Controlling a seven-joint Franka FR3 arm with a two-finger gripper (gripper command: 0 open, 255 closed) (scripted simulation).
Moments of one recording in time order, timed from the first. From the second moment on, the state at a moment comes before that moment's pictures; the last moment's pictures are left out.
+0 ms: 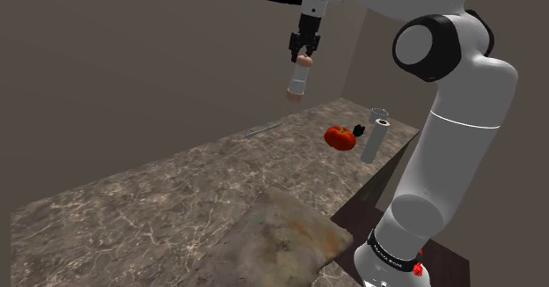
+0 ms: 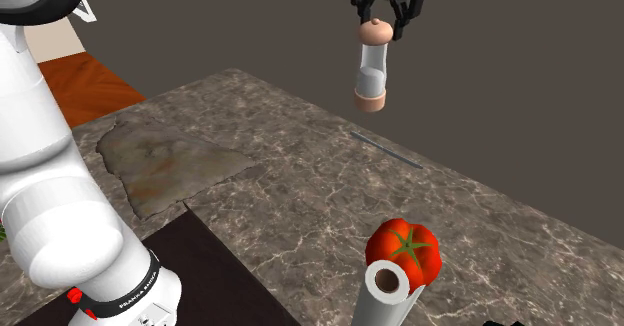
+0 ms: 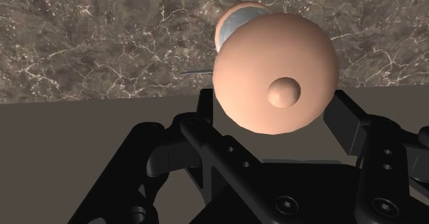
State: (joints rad) arm -0.14 0.12 -0.31 -1.39 0.06 1.57 -0.25
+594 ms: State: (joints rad) arm -0.06 -0.03 -0.24 -1.55 0.01 1.59 -0.10
